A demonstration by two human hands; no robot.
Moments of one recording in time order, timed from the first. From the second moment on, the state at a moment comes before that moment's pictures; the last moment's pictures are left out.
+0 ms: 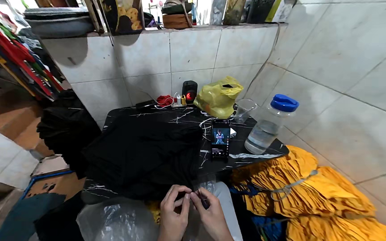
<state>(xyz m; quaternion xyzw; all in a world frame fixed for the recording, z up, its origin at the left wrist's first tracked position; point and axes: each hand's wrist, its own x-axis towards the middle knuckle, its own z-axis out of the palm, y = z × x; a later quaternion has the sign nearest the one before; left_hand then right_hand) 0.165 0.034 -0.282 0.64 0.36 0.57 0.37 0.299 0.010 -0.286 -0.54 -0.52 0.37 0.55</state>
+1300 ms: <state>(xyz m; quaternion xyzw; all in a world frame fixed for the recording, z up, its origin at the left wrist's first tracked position) 0.140 0.038 -0.284 0.60 0.35 0.61 0.39 0.310 0.014 -0.292 -0.55 -0.69 0.17 0.44</state>
